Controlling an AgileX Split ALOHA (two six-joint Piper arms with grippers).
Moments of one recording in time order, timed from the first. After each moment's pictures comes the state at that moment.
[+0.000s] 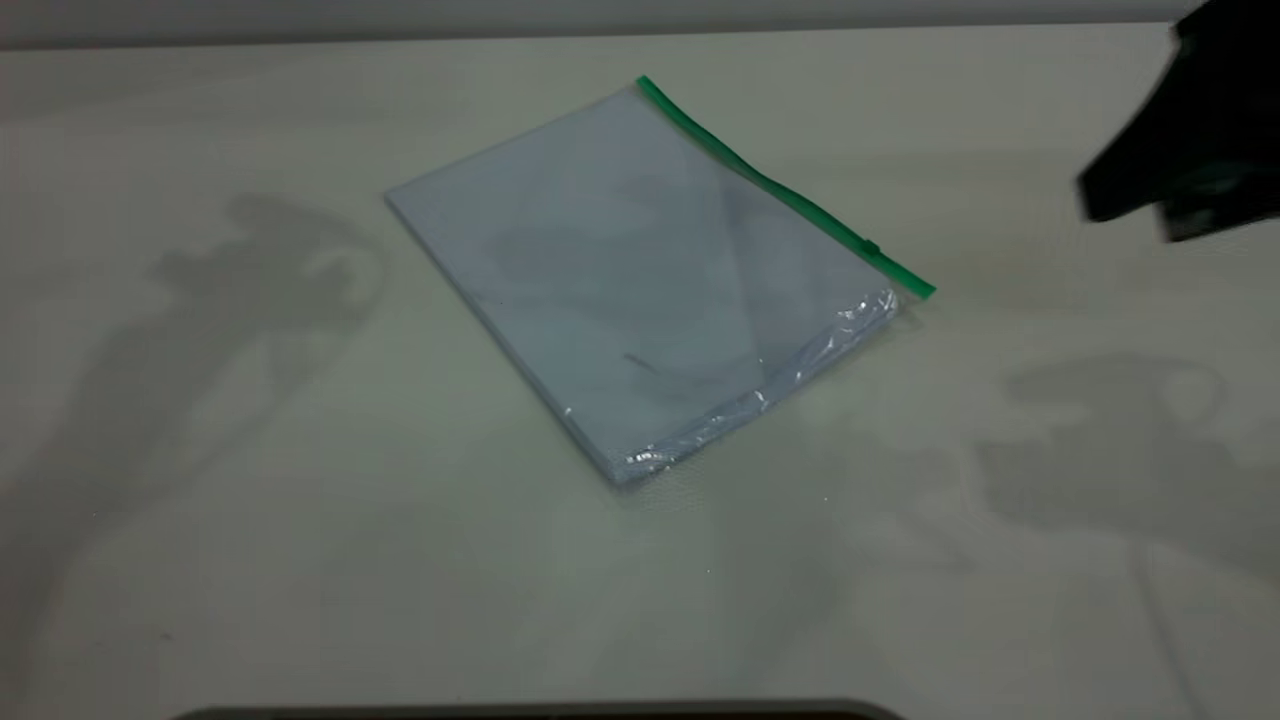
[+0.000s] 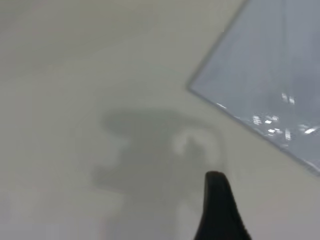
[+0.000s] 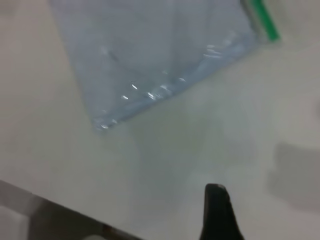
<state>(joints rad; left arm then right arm) -0.15 1.84 -1.36 -0.20 0.58 0.32 0.02 1.69 -0.67 1.13 0.52 -1.06</state>
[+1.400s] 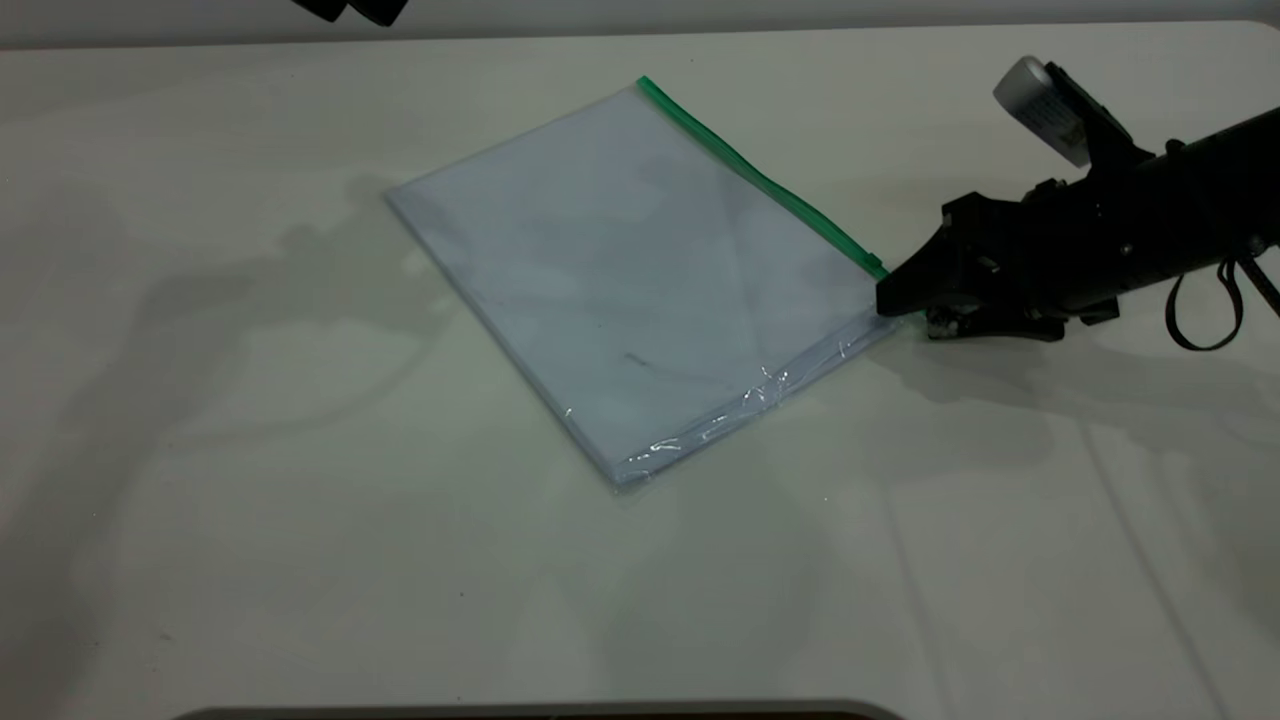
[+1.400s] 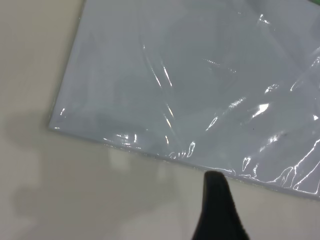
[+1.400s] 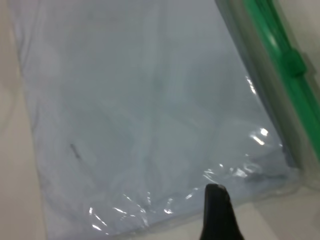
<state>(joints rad) -0.15 2.06 -1.46 -0.63 0.70 0.85 0.02 2.44 -1.02 1.79 0.66 -1.73</state>
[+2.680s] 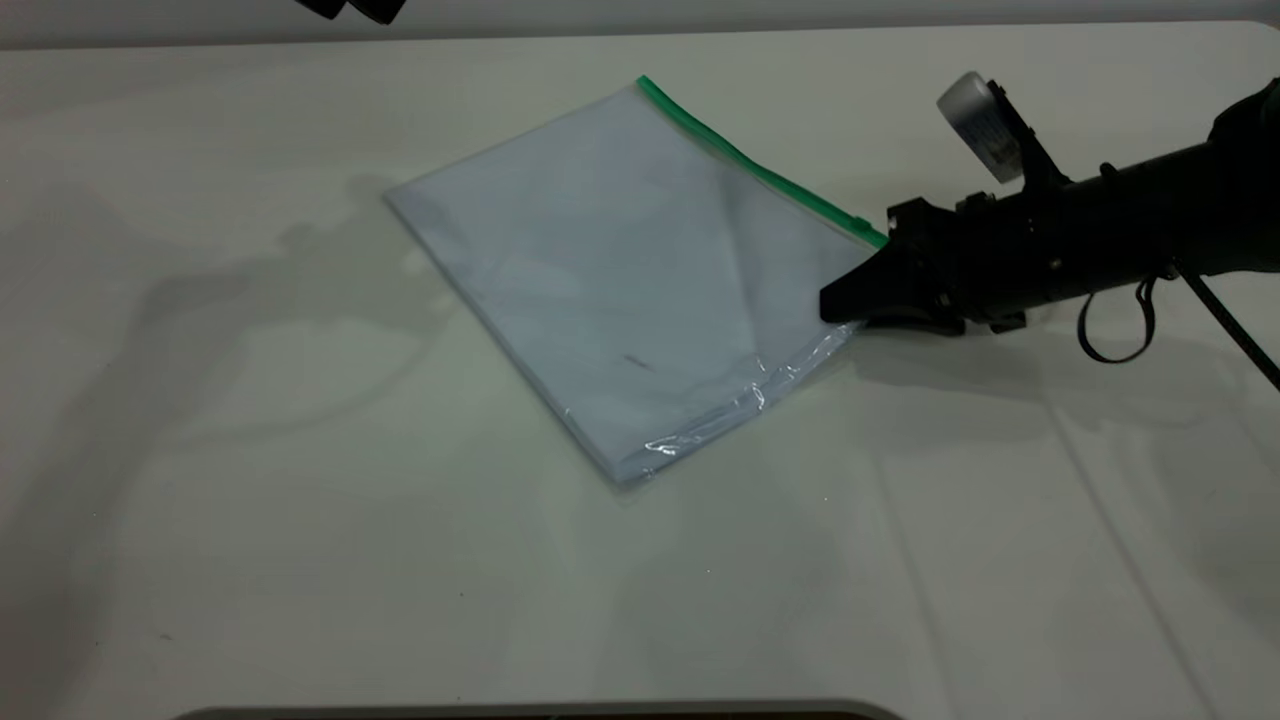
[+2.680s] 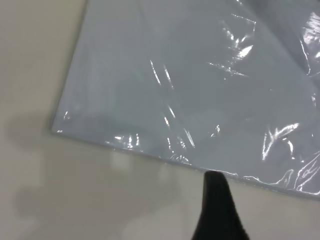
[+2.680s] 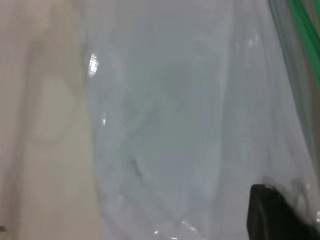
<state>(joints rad) -0.15 2.06 -1.46 -0.63 0.70 0.85 0.06 2.57 -1.17 1.79 0.86 -1.72</state>
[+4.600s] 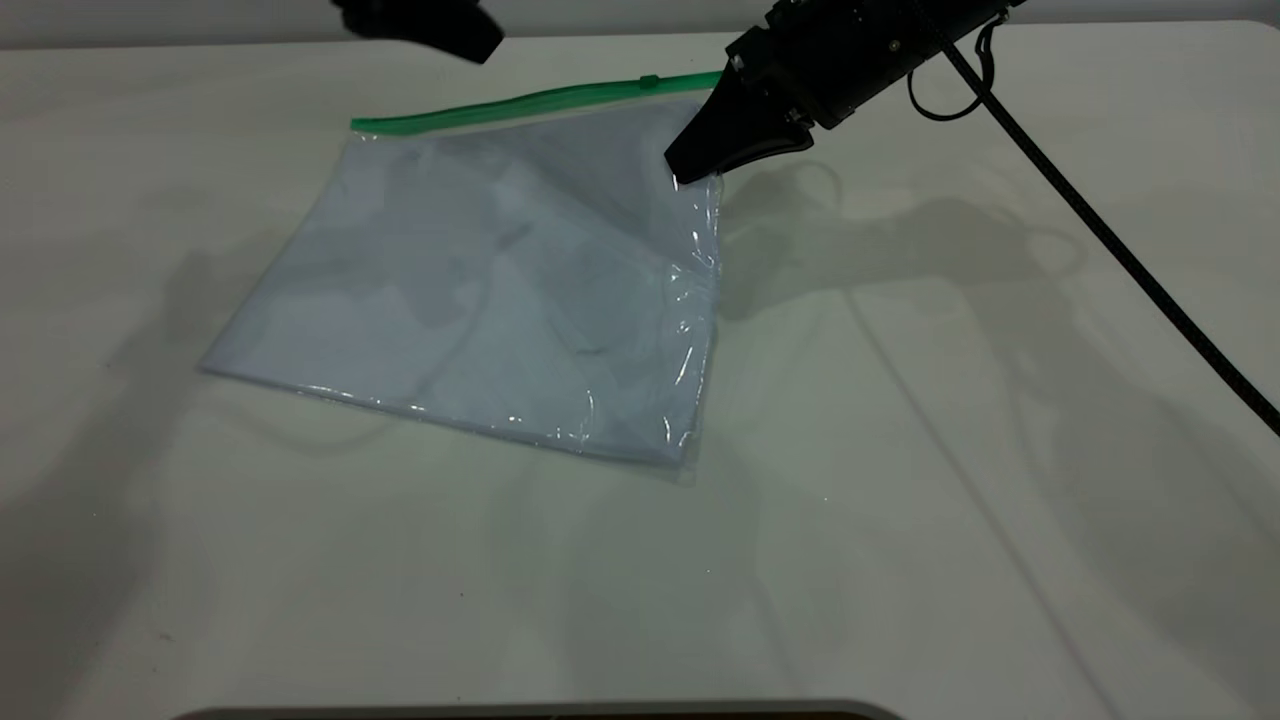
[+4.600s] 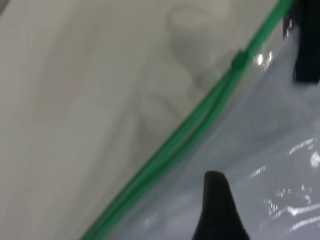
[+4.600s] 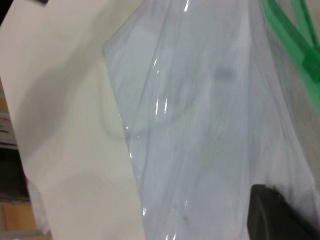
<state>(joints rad) -0.15 2.24 -1.55 -1.02 0.72 1.75 0.24 2.58 -1.79 1.17 0.96 -1.23</state>
